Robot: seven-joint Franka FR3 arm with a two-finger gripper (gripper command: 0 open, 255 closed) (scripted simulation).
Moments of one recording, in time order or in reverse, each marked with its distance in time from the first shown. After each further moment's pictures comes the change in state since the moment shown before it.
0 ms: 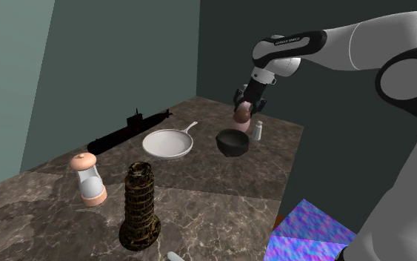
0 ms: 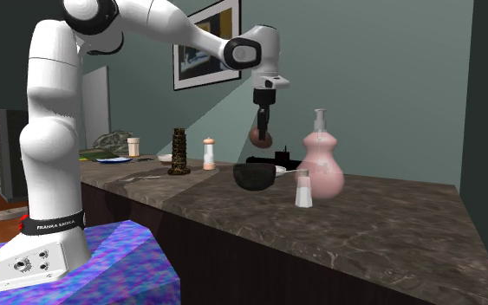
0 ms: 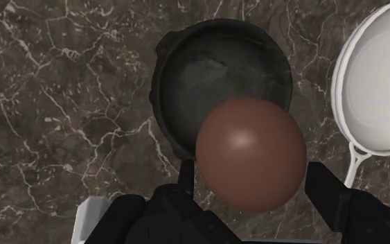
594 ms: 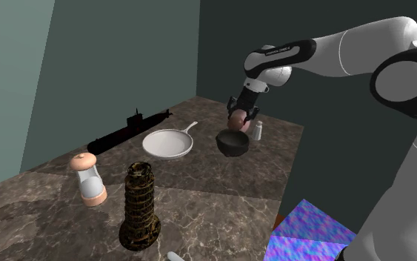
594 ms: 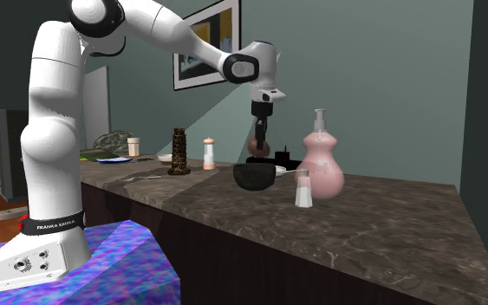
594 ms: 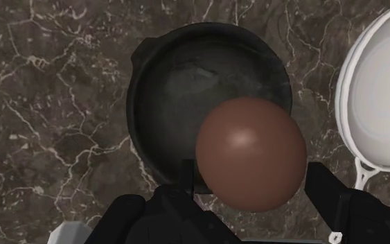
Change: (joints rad) arm 0.026 0.027 0.024 -0.061 0.018 0.095 0.016
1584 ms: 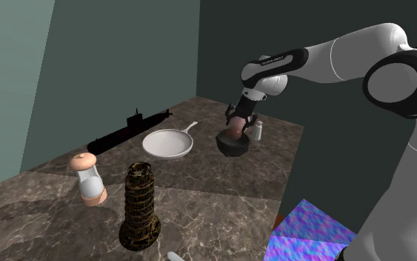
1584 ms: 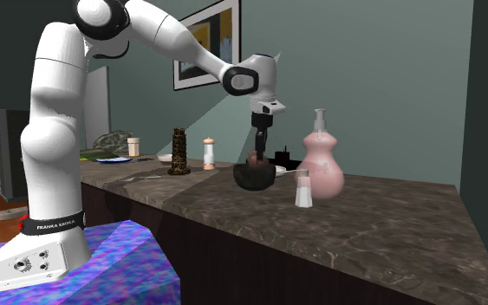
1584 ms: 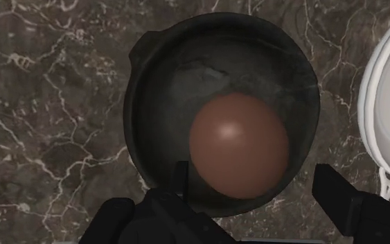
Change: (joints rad) arm 0.000 0.033 0.005 -0.056 0.029 0.082 -0.034
